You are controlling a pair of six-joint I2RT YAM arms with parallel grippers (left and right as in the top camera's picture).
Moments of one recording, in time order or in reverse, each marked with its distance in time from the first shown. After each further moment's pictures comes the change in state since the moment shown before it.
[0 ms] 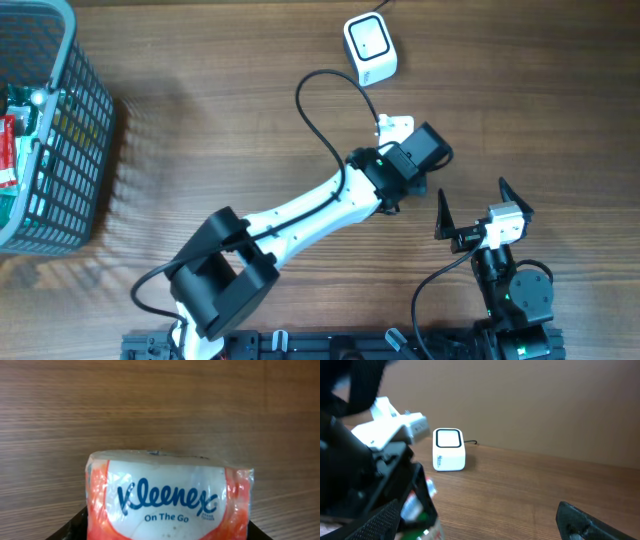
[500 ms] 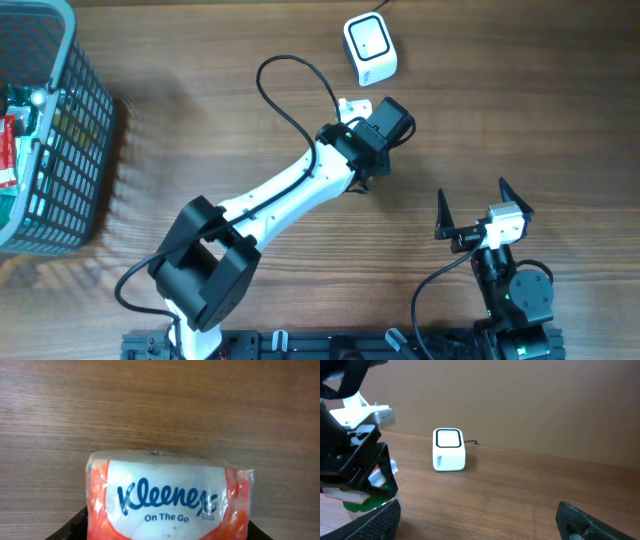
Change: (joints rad) left arm 0.148 -0.029 0.000 -0.154 -0.040 0.011; right arm 0.000 0.000 0.000 0.000 0.000 0.000
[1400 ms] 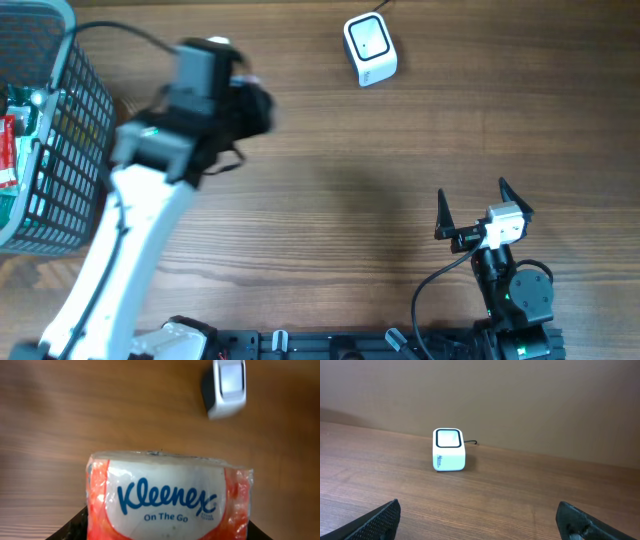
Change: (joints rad) left arm 0.465 -0.514 0.014 -0.245 0.159 0.298; right arm 0.000 0.000 0.000 0.000 0.000 0.000
